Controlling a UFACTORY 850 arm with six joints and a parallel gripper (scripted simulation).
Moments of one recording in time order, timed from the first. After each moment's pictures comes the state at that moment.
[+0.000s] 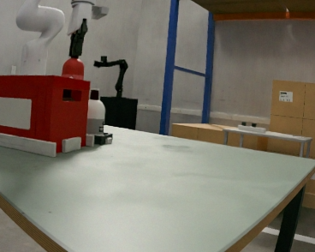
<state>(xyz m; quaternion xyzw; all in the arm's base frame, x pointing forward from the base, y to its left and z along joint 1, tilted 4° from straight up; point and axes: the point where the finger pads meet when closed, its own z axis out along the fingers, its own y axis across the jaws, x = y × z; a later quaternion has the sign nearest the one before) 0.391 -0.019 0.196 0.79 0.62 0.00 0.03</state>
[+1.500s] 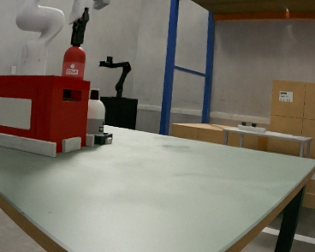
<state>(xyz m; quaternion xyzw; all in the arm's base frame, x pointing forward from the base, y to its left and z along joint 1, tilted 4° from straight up) 0.389 -0.017 0.235 0.79 0.62 0.00 0.03</state>
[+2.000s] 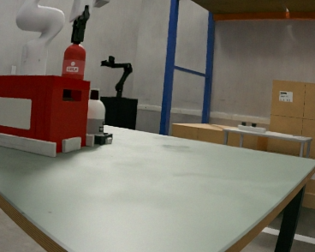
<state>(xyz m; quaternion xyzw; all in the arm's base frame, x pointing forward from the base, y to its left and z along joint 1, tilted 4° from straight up) 0.389 -0.017 0.242 0.79 0.62 0.00 0.03</state>
